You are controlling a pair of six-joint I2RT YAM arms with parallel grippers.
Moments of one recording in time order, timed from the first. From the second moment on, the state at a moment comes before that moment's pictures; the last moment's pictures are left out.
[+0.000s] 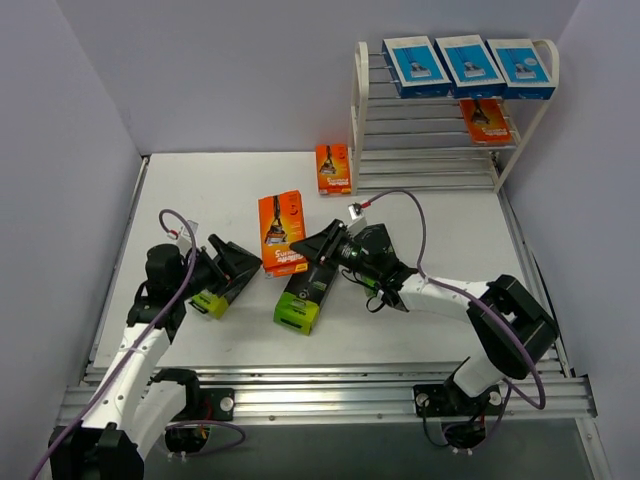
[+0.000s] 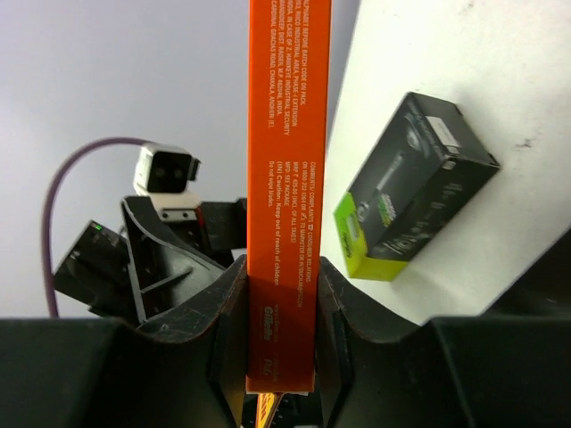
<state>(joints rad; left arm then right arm) -0.10 0.83 0.53 -0.15 0.57 -0.94 0.72 1.55 0.69 0.82 -0.26 1.26</state>
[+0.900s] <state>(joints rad) -0.06 0.97 0.50 0.15 0.73 -0.98 0.80 1.48 0.68 0.72 -0.40 1.08</state>
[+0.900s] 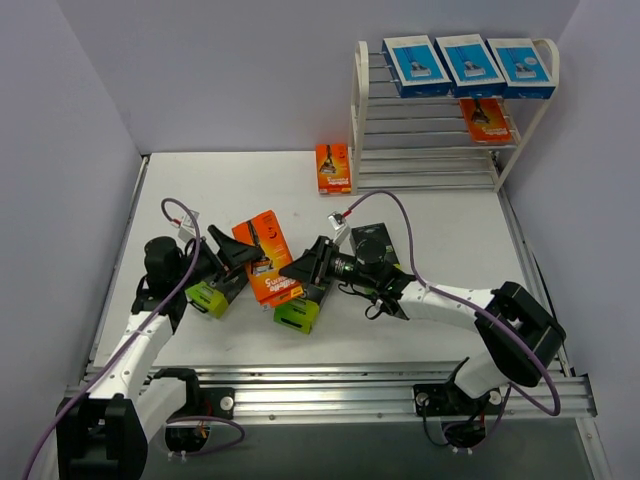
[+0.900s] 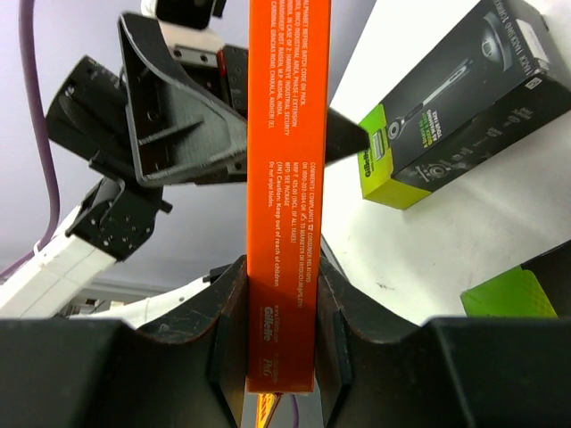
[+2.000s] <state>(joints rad) 0.05 0.91 0.48 0.45 0.79 -1.17 0.74 1.53 0.62 0.92 -0.52 1.17</state>
